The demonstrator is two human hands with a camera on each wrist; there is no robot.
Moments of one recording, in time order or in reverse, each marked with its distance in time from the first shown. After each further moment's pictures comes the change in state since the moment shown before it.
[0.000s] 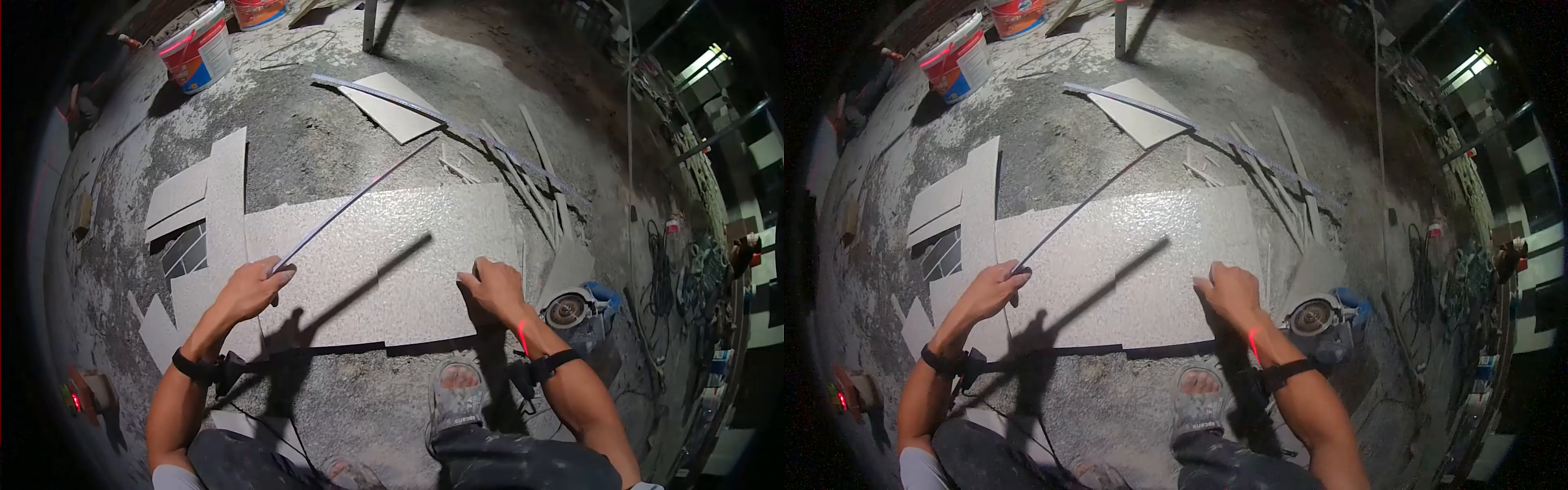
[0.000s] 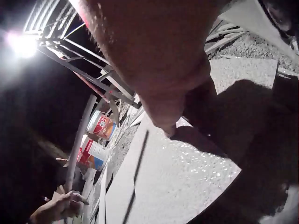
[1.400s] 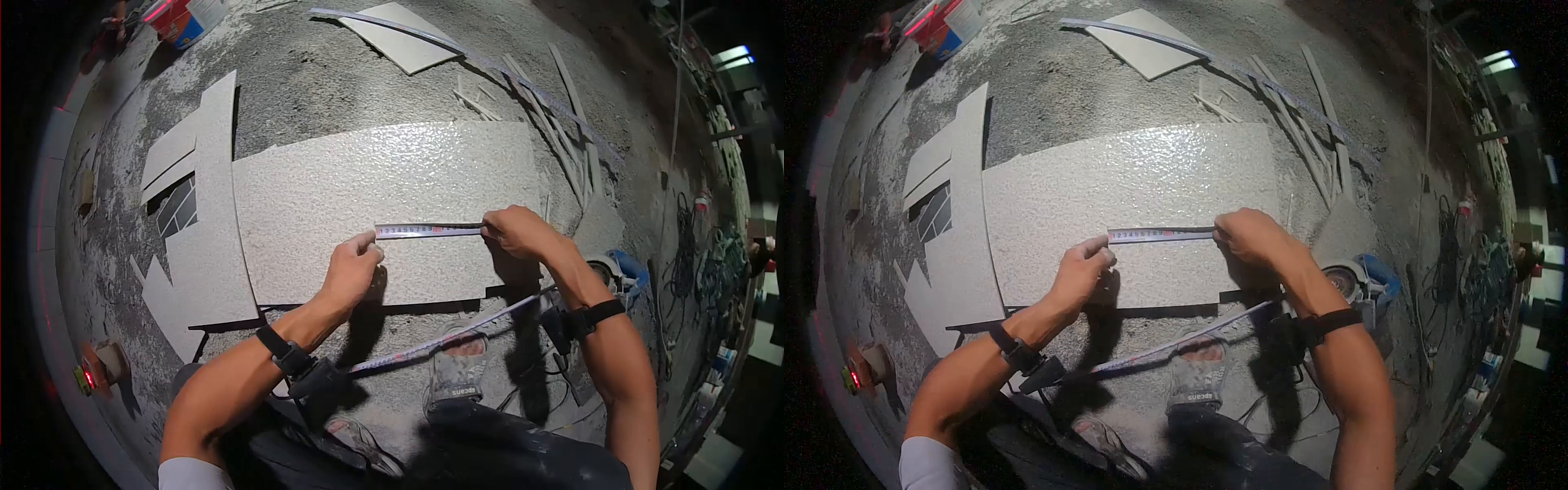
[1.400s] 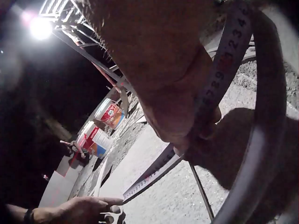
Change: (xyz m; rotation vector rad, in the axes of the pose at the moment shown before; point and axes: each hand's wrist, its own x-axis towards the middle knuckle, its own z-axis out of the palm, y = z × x) left_hand 0.032 0.065 0.177 -0.844 -0.031 -0.144; right_hand 0.047 0.047 -0.005 -0.049 -0.374 -0.375
